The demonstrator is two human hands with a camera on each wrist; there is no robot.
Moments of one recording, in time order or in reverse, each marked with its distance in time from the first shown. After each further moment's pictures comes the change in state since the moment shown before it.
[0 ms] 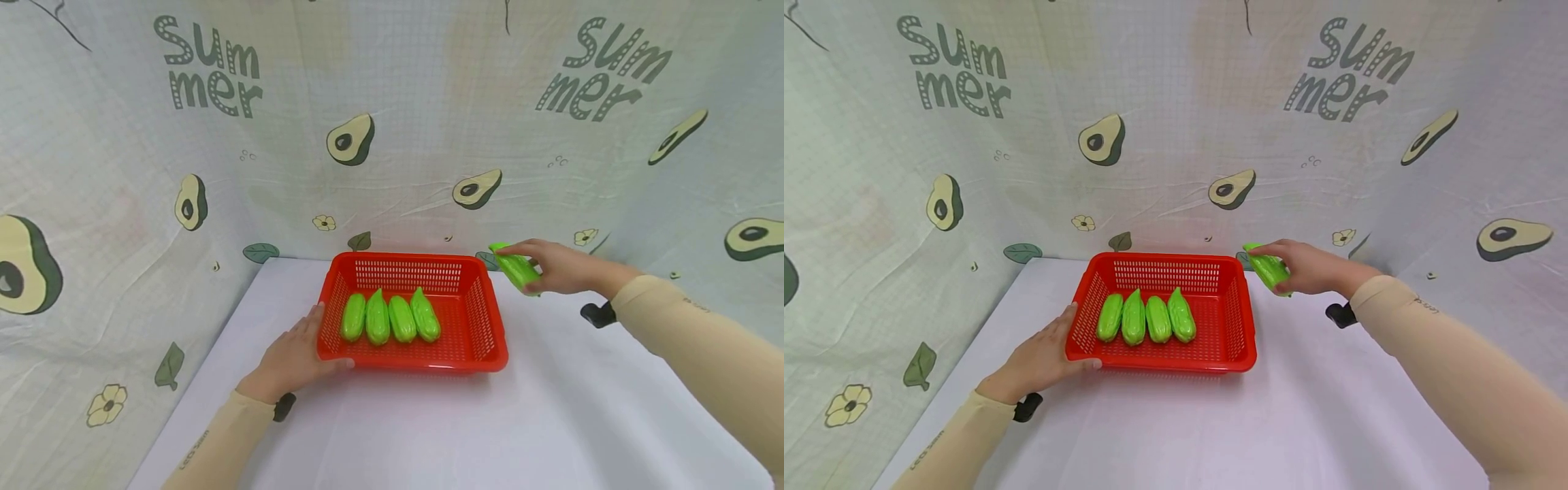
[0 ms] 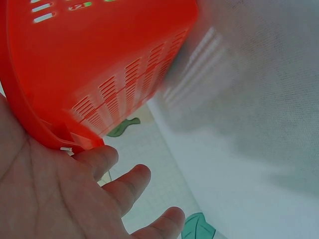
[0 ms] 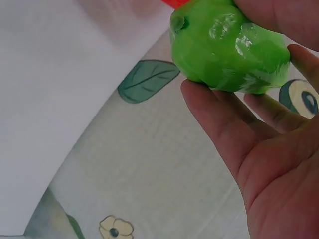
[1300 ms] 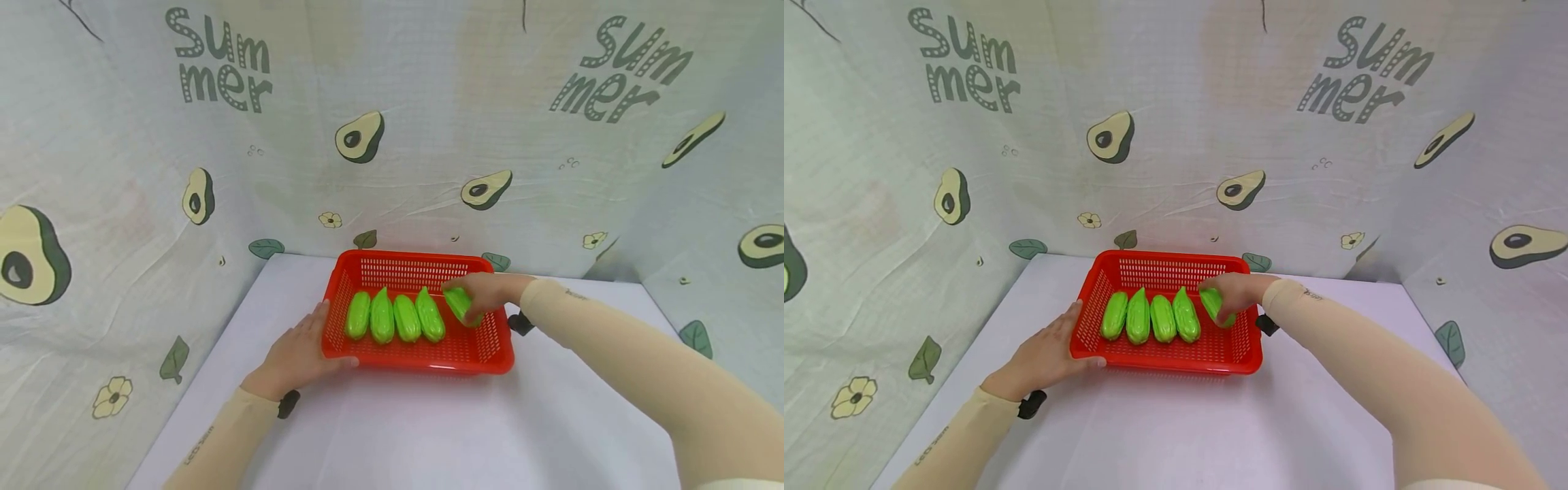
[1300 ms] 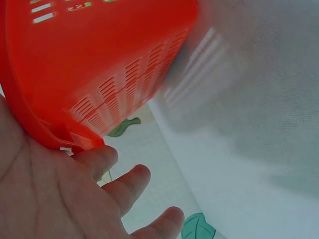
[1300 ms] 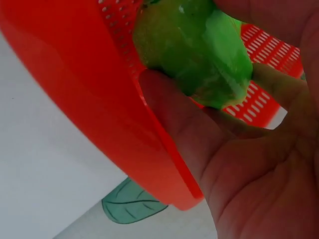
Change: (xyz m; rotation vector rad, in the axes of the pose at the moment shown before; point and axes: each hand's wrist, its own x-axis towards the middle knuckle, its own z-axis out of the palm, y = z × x) left_hand 0.002 -0.003 0.003 0.000 0.017 0.012; right_hand 0.085 -0.058 0.077 -0.038 -0.343 0.082
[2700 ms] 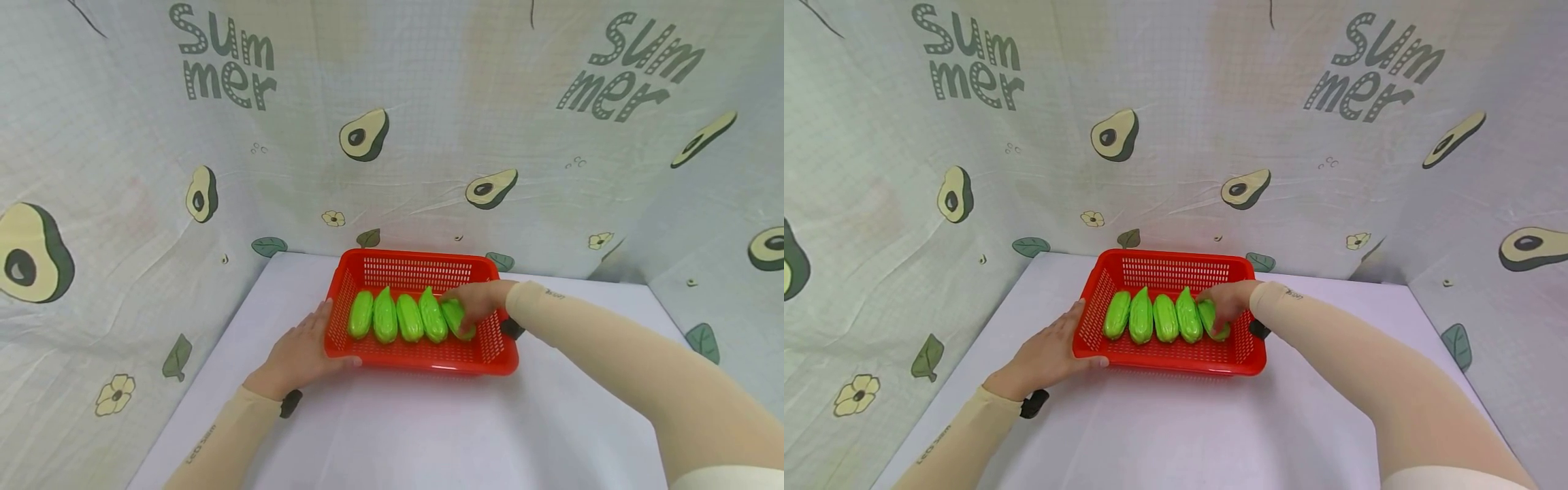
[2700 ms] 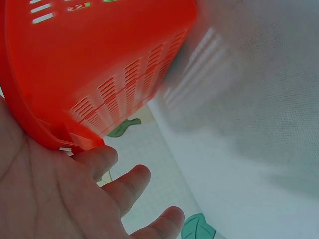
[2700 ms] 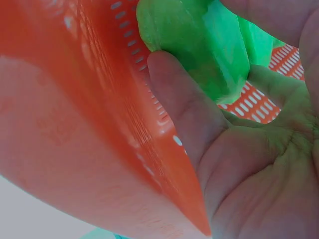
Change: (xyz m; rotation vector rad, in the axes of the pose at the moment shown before) left_hand -0.001 0.001 -0.001 -0.009 0.009 0.002; right_hand 0.021 -0.008 0.016 0.010 -0.130 0.058
